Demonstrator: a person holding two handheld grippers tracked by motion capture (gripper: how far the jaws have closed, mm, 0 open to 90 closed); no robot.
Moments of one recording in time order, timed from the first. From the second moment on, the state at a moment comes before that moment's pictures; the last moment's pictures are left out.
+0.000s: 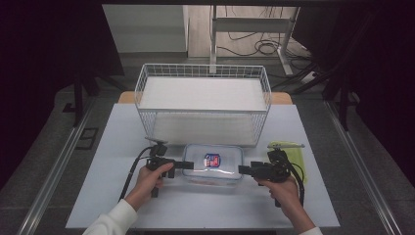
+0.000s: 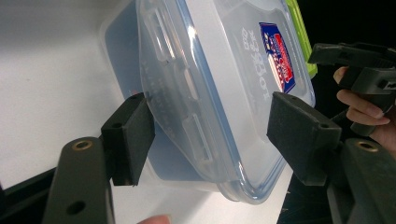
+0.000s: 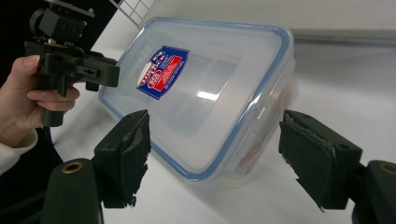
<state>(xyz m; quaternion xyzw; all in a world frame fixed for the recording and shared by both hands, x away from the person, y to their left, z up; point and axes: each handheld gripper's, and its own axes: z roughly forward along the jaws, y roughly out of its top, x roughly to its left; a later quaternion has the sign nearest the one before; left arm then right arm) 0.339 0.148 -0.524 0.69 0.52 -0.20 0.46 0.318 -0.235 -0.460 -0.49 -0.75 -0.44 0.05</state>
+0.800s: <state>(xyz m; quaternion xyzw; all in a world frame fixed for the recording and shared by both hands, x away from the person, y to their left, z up) 0.339 0.148 -0.525 0.69 0.52 -0.20 0.46 0.351 -0.215 -0.489 -0.56 -0.73 -0.38 0.11</state>
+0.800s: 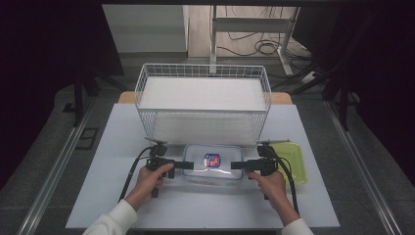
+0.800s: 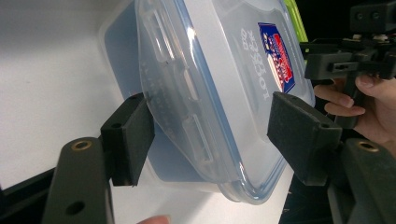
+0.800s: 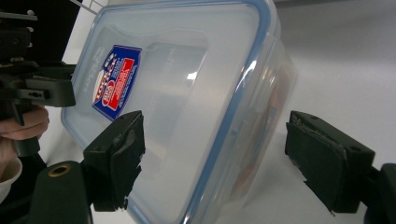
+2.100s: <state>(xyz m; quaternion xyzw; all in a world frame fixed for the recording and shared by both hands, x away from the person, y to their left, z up) 0.322 0.159 -0.520 0.70 0.48 -0.18 0.50 0.341 -0.239 -0.490 -0.52 -0.71 -0.44 0.16</state>
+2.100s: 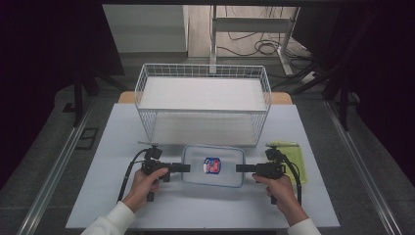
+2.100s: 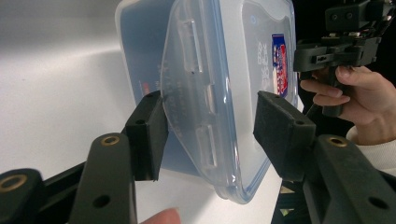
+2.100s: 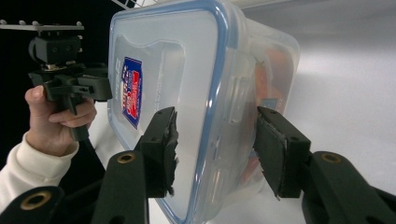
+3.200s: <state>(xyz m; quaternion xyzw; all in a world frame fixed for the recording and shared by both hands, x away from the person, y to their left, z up) 0.313 0.156 -0.517 0.69 0.49 -0.16 0.50 0.329 -0.238 -0.484 -0.51 -0.72 -0.45 0.13</state>
